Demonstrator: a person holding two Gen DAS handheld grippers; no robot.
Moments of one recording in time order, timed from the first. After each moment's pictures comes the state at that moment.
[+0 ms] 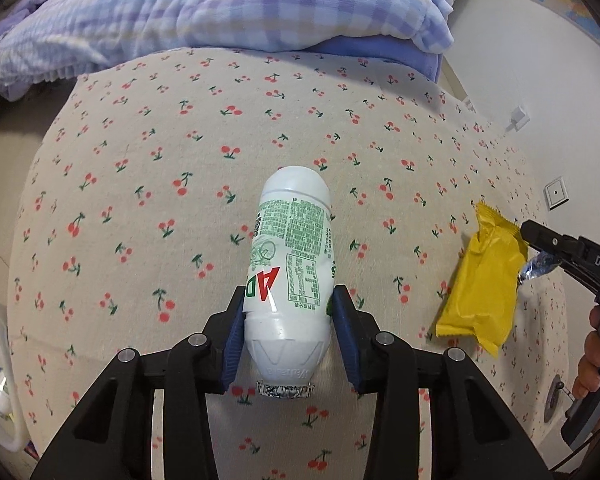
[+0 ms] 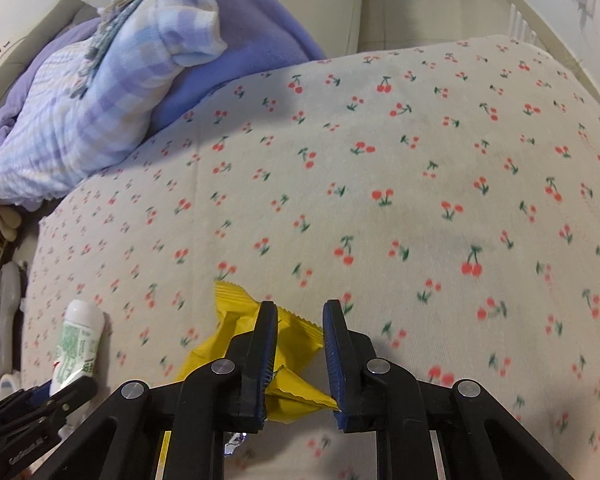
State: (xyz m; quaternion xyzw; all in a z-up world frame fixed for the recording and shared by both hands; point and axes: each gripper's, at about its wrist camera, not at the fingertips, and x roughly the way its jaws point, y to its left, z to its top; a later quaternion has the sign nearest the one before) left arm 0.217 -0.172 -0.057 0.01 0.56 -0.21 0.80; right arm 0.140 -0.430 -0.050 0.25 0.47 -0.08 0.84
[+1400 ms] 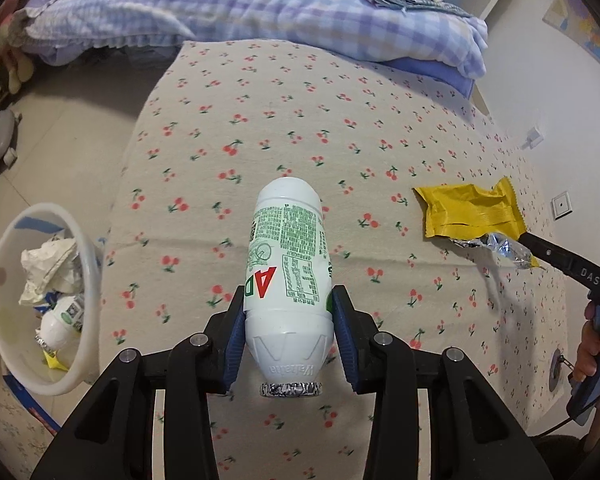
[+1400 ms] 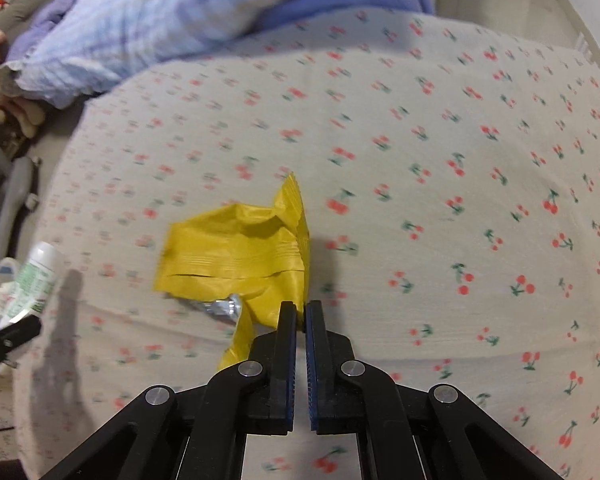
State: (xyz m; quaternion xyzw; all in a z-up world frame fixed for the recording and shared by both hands) left arm 0.176 -0.048 -0.034 -0.01 0.56 -0.17 0.81; right arm 0.112 -0.340 -0.040 0.15 0.53 0.00 0.84
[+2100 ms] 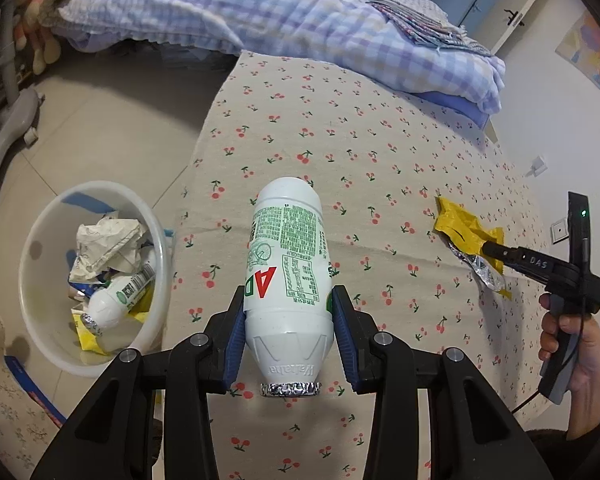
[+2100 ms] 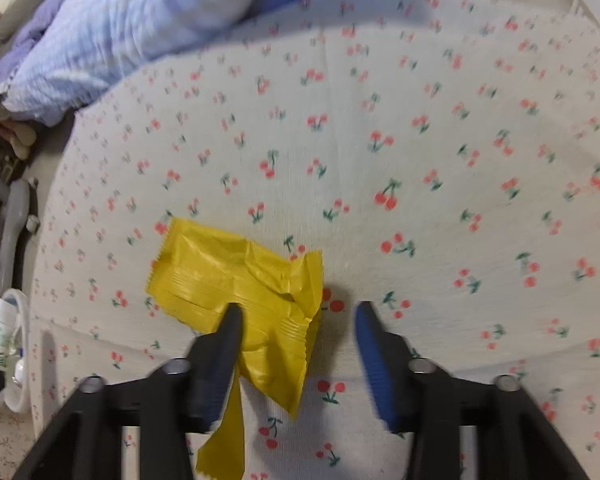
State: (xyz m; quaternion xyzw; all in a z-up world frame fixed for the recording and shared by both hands) left arm 0.166 0.017 -0.016 -0.05 0.55 -0.15 0.82; right arm 0.147 -0.321 -0.071 0.20 0.55 -0.03 0.81
